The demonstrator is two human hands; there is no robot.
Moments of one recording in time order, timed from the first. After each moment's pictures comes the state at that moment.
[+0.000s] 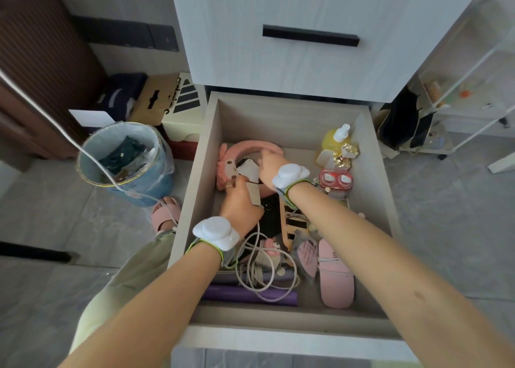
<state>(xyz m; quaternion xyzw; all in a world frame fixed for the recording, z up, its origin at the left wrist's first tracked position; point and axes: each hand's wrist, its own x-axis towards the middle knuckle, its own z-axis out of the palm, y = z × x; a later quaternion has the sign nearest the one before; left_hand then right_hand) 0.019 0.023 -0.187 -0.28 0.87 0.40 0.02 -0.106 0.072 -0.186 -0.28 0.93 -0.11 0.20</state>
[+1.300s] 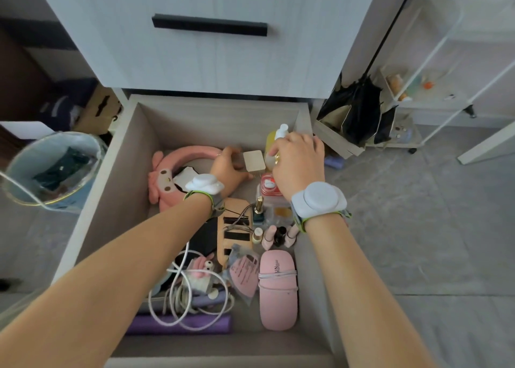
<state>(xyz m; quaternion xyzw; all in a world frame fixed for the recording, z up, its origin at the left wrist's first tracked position) -0.124 0.060 -0.232 -0.22 0.84 0.49 -0.03 -0.132 0.209 -0.122 -0.23 0.97 -0.10 -0.02</state>
